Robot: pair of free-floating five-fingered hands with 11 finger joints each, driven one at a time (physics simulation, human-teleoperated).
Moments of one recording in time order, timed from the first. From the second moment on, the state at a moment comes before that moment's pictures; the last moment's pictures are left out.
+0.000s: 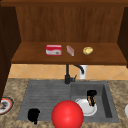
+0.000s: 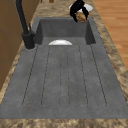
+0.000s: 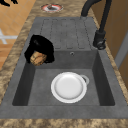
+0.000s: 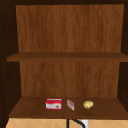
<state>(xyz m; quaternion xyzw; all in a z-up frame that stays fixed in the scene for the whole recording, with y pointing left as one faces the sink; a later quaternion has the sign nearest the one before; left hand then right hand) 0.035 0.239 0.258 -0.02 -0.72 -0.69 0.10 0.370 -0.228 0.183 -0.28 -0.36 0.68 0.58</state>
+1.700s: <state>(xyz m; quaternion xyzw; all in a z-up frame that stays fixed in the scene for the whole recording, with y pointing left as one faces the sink) 0.035 0.239 0.258 -0.02 -0.72 -0.69 0.10 0.569 -0.232 -0.067 -0.22 -0.35 0.68 0.60</state>
